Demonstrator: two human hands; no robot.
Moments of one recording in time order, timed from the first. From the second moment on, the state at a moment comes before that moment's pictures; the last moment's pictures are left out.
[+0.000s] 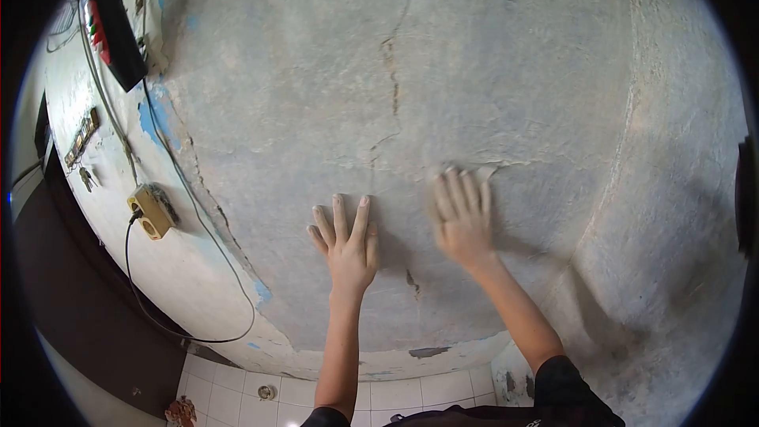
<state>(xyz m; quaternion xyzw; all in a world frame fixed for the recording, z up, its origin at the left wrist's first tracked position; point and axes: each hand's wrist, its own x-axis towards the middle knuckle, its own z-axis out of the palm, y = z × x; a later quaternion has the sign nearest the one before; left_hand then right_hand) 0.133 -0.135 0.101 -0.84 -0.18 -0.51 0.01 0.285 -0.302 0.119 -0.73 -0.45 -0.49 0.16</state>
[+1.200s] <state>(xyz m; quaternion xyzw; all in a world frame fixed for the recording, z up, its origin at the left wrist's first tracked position) 0.035 0.002 0.200 -0.80 -0.19 -0.57 0.01 0.173 -0.159 0.287 -0.55 -0.60 -0.58 0.00</state>
